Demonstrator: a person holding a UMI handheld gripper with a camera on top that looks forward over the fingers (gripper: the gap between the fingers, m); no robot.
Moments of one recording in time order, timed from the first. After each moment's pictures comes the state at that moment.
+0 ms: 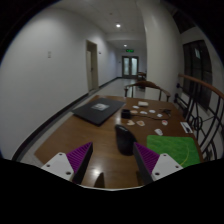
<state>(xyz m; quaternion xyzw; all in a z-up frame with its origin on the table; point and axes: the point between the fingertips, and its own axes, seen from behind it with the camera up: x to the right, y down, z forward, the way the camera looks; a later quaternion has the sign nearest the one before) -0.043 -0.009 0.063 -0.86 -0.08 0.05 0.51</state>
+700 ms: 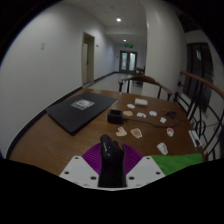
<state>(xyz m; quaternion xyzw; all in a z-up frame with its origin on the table) -0.012 0.126 0.006 -0.87 -0.08 0.01 0.48</state>
